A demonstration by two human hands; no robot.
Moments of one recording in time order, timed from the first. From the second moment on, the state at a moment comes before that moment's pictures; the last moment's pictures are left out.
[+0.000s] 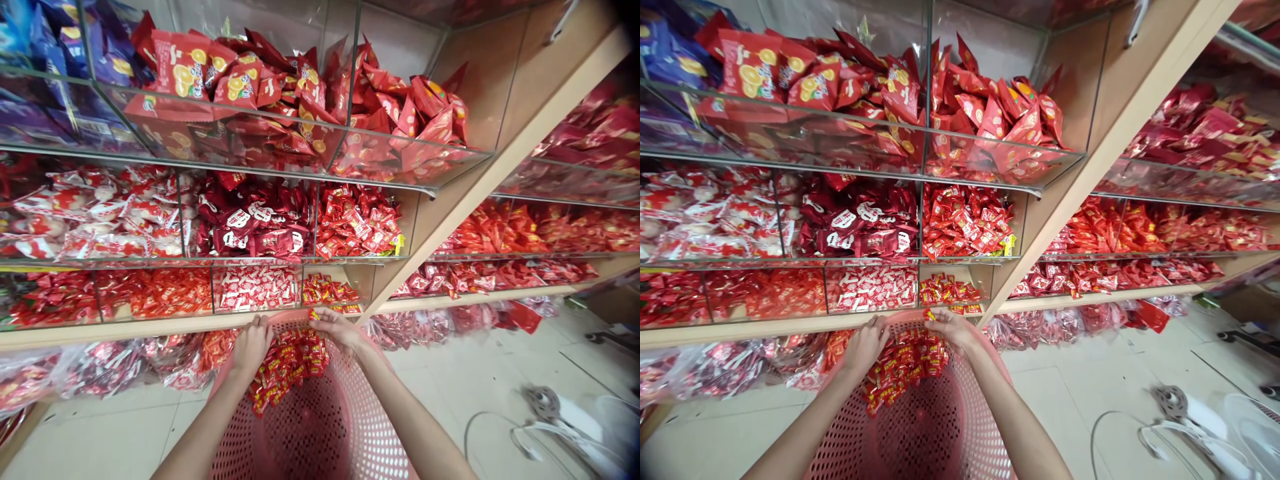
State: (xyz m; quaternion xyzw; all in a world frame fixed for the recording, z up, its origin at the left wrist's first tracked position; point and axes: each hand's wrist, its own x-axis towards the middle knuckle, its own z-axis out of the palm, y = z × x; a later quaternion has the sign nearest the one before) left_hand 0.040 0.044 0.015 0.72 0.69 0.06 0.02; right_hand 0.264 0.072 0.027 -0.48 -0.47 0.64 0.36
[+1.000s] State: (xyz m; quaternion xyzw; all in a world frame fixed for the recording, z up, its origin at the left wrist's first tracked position) left_hand 0.042 0.044 0.020 0.72 0.69 0.06 0.02; right_hand 0.244 0.045 0.019 -0.51 -0.85 0.12 0.00
